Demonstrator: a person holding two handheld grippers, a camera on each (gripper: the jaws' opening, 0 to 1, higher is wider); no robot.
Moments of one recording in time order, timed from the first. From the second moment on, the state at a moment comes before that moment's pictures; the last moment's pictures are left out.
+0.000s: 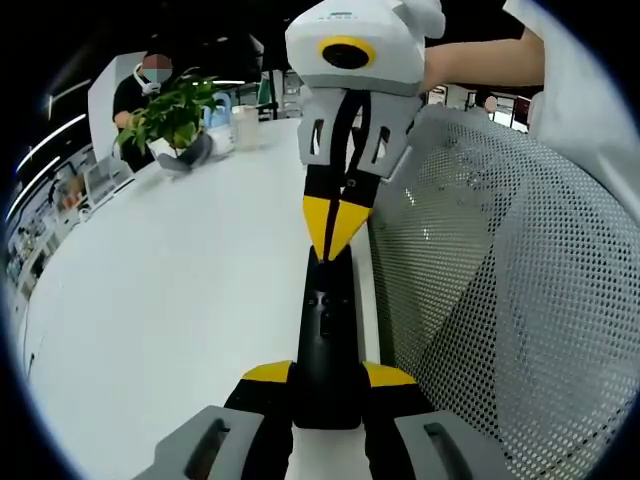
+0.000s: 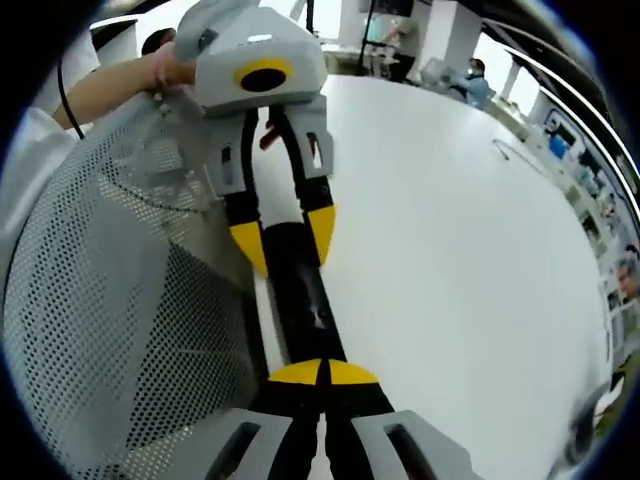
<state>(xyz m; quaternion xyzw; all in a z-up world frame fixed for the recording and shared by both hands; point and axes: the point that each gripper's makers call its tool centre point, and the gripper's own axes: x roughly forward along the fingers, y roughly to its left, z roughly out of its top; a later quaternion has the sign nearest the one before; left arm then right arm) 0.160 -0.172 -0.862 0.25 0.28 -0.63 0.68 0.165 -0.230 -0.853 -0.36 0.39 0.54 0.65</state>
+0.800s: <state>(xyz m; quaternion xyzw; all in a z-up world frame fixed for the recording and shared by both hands) 0.161 -0.172 -0.863 0.25 0.28 -0.63 0.68 0.165 -0.231 -0.859 -0.44 0.40 0.54 0.60</state>
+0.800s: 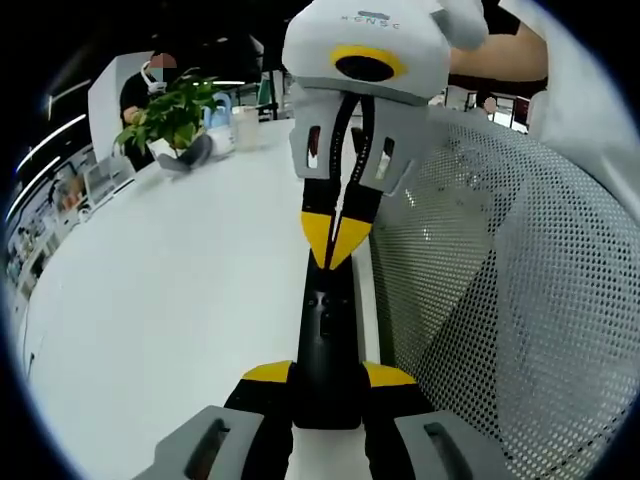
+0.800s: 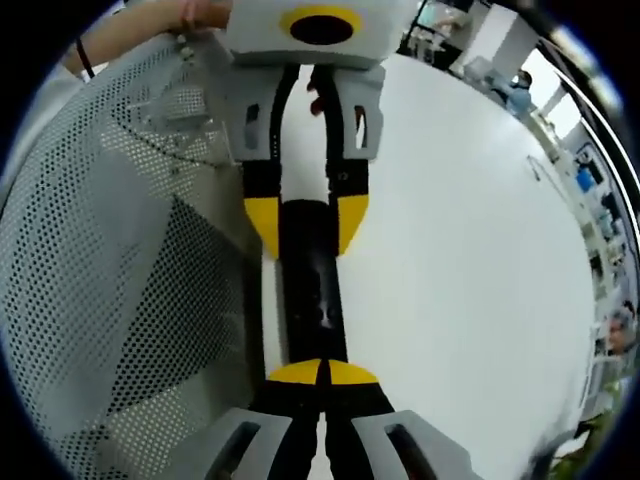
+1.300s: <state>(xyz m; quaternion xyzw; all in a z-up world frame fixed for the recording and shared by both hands) 0.160 -0.172 -0.863 0.25 0.28 -0.63 0.68 0.165 -0.232 -0.855 -0.31 0.36 0.55 0.69</state>
